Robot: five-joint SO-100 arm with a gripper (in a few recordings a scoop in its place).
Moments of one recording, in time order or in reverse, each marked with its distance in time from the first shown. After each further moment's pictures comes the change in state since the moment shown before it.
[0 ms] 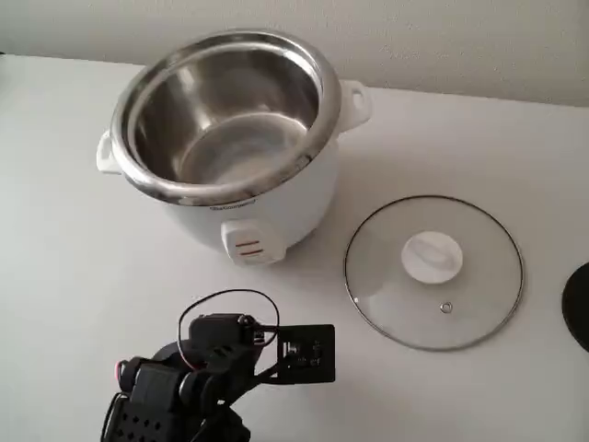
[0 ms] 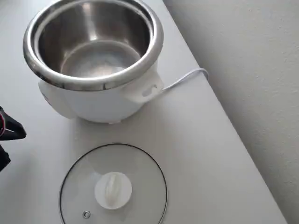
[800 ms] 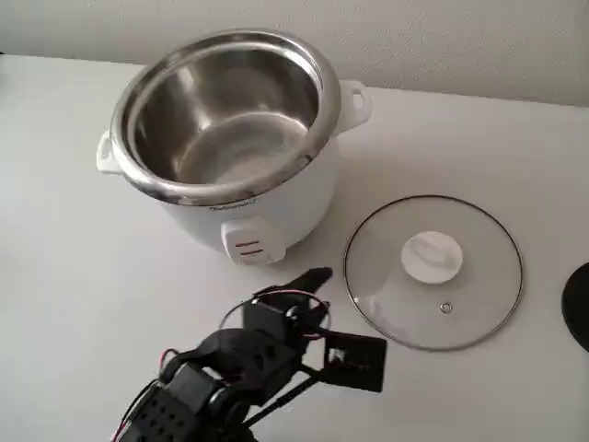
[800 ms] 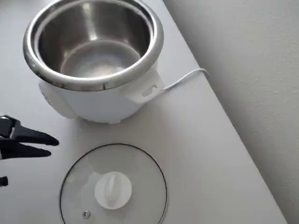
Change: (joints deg) arm 20.9 -17.7 5.4 -46.2 -1.9
